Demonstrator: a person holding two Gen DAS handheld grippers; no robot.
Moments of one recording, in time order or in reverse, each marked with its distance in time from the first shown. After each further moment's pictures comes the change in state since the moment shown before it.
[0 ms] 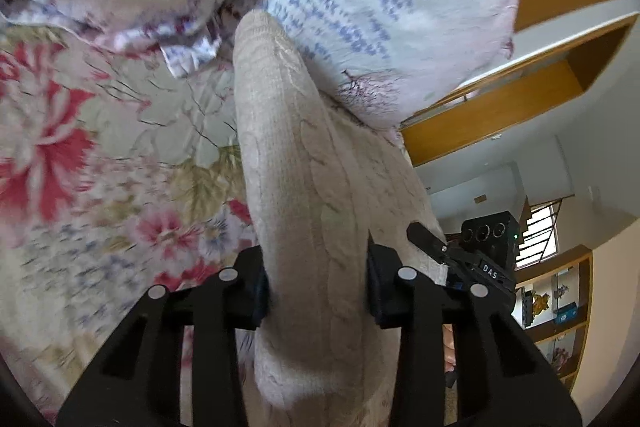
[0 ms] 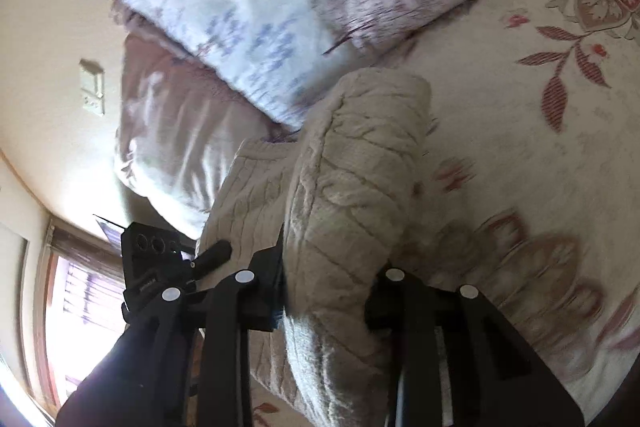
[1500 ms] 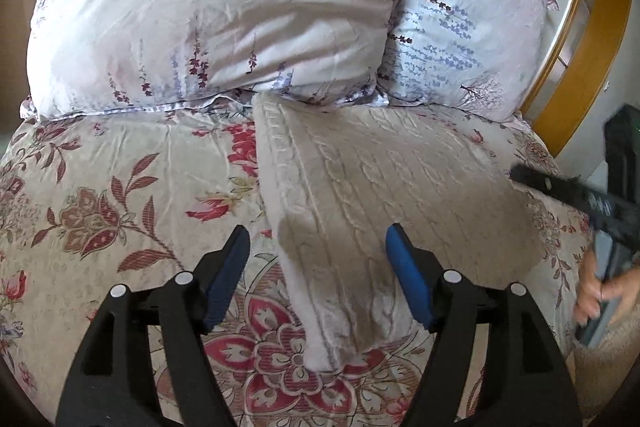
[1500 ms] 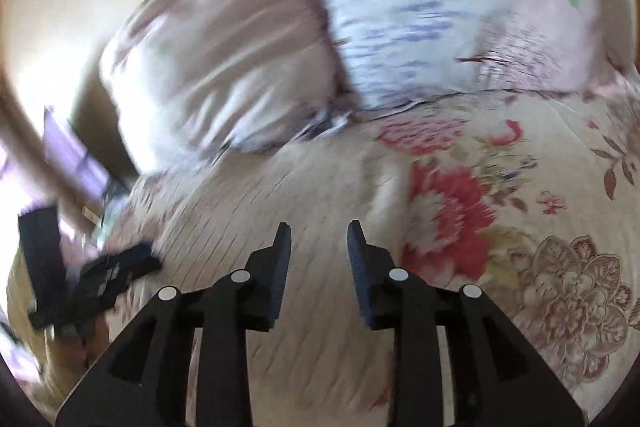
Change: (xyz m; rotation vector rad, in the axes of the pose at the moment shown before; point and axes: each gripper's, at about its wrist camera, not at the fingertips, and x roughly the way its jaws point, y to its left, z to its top) left arm -0.118 0.024 -0.082 0.304 -0.240 0.626; right arm 0.071 0.132 -0.075 -0.497 -0.012 -0.286
